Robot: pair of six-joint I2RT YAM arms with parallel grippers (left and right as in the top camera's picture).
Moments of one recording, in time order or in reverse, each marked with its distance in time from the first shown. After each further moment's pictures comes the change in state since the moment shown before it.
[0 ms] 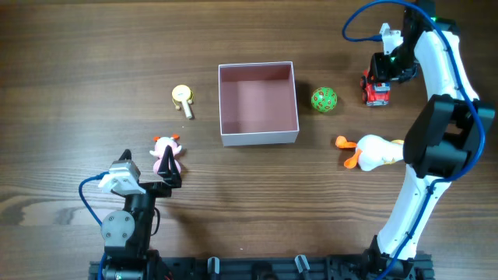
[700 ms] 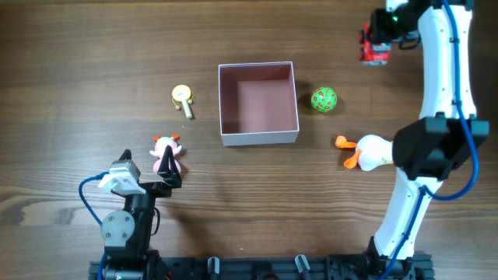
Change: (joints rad) left arm 0.000 0.000 0.000 0.000 0.000 0.000; right arm 0.135 -0.042 0.480 -0.270 0.004 0.144
